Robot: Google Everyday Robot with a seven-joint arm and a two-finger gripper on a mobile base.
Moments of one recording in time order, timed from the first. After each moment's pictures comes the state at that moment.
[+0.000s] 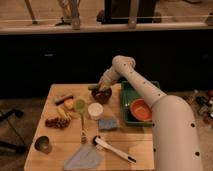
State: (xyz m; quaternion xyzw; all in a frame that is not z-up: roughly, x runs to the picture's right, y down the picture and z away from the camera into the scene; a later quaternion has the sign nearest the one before) arm -0.020 -0.016 0.929 -0.23 -0.29 0.00 0.93
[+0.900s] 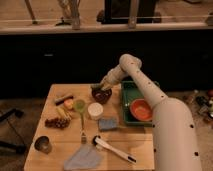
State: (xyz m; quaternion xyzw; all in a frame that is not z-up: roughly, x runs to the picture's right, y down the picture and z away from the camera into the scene) arm -0.002 -0.016 0.923 -0.24 -0.34 0.00 0.91
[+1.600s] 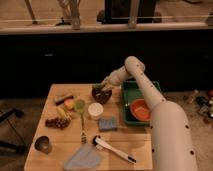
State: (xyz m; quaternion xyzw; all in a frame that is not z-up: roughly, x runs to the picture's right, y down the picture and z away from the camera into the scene) arm -0.001 -0.010 0.926 -0.25 -0.41 0.02 0.88
